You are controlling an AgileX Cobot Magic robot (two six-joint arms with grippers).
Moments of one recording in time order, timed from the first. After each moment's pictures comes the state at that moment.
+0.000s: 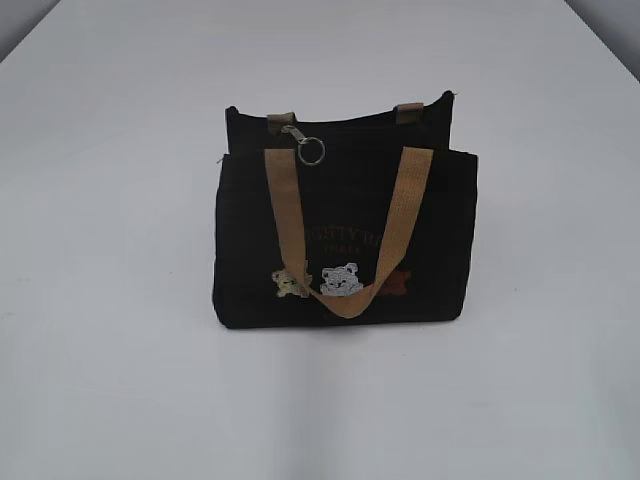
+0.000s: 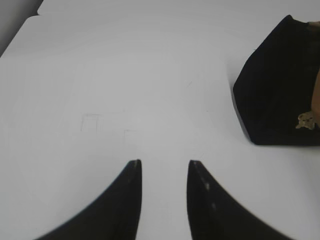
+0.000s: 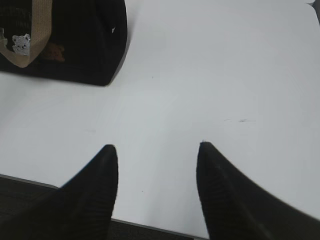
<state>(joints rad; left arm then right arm) -0.05 -0.01 -0.53 -0.08 1.06 0.06 0.02 -0.01 -0.49 0.15 1.10 -0.22</state>
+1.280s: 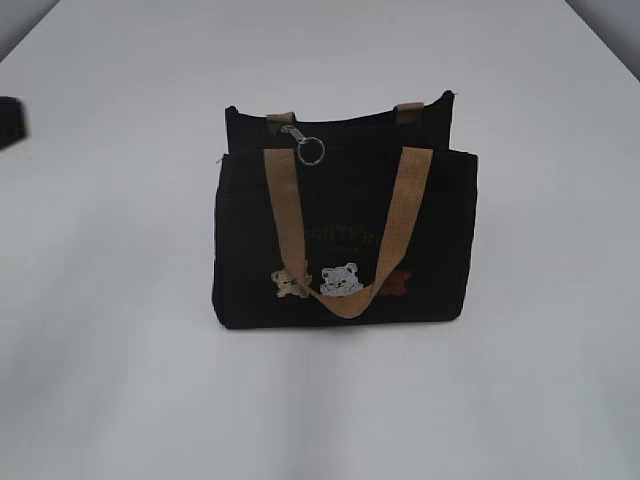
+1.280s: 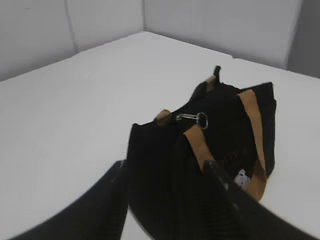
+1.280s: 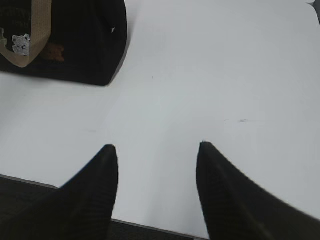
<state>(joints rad) -0.05 0.69 -0.52 -1.35 0.60 1.65 0.02 -0.01 -0.49 0.15 1.10 -0.22</state>
